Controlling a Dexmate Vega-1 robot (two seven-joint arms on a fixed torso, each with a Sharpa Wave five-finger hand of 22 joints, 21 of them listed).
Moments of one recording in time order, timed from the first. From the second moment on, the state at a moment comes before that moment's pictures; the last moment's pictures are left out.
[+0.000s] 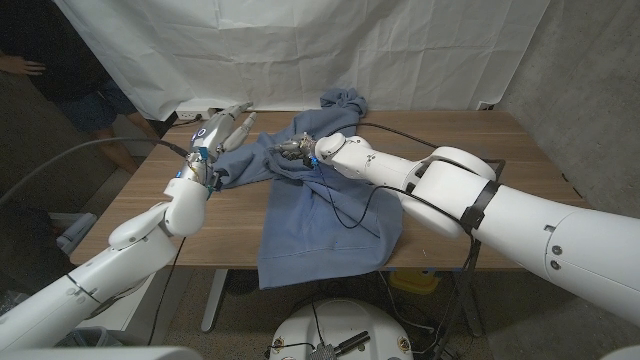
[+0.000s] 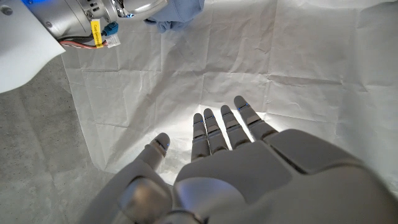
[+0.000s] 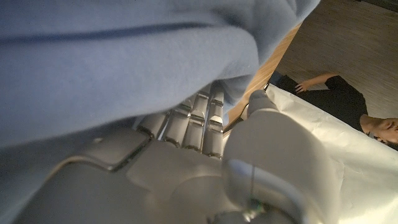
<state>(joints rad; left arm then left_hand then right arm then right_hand) 1.23 0.92 0.20 -2.07 0.36 0.21 0.48 0.05 0.08 0.70 0.15 0.20 0.27 -0.04 0.17 0.18 0.29 -0.07 0.20 0.18 0.23 -0.04 0.18 0.17 0.12 0.01 0.45 0.18 -0.08 0.18 -0.96 -0.40 0.27 -0.03 0.16 0.89 0.12 0.18 0.01 0.18 0.62 0.08 0.19 0.28 0.59 0.10 0.47 0.34 0.71 0.01 0.46 0.58 0.52 0.07 0.96 0.17</state>
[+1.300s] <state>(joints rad) 1.12 0.89 0.28 -2.00 0.35 0.16 0.42 0.05 0.08 0.70 0.15 0.20 0.26 -0.04 0.17 0.18 0.29 -0.07 0.20 0.18 0.23 -0.04 0.18 0.17 0.12 0.01 0.44 0.19 -0.33 -0.29 -0.86 -1.33 0.13 -0.22 0.06 0.85 0.11 0.20 -0.01 0.18 0.49 0.04 0.19 0.24 0.49 0.10 0.37 0.29 0.60 0.03 0.36 0.49 0.45 0.13 0.89 0.17</state>
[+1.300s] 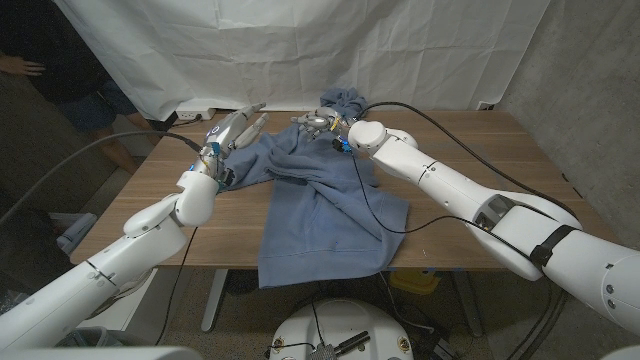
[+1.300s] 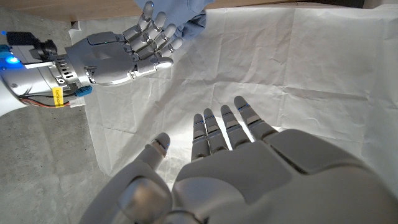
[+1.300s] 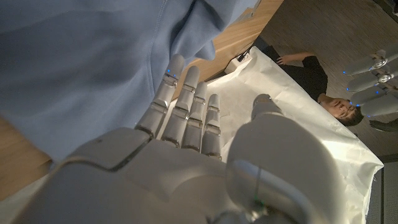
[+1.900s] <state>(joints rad) 0.99 0.84 0.36 -1.94 0.34 0.12 0.39 0.05 0.08 0.70 0.15 0.20 0.26 -0.05 0.17 0.18 0.29 -0.06 0.20 0.18 0.23 -0.04 0.18 0.17 0.12 0.01 0.44 0.19 -0.44 -0.47 -0.87 -1.68 -0.10 -0.50 -0.09 0.83 0.10 0.20 -0.01 0.18 0.49 0.04 0.20 0.23 0.48 0.09 0.35 0.28 0.53 0.03 0.32 0.48 0.40 0.14 0.85 0.17</state>
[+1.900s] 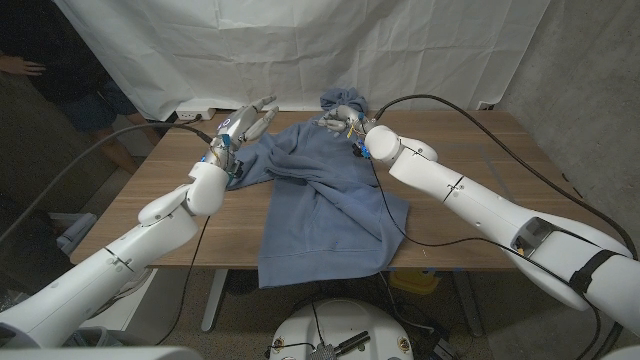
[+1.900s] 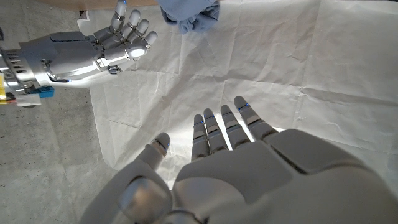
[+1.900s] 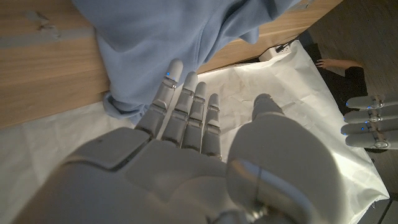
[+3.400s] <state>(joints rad) 0.99 0.74 0.28 -1.84 -0.01 0.02 0.39 0.02 0.08 0.68 0.17 0.19 0.27 -0.02 0.19 0.18 0.32 0.01 0.22 0.19 0.27 0.00 0.19 0.17 0.12 0.08 0.43 0.19 -0.57 -0.63 -1.07 -2.07 -0.48 -1.25 -0.18 0.69 0.04 0.13 0.02 0.18 0.50 0.04 0.21 0.22 0.46 0.08 0.32 0.26 0.48 0.03 0.28 0.45 0.34 0.17 0.79 0.17</state>
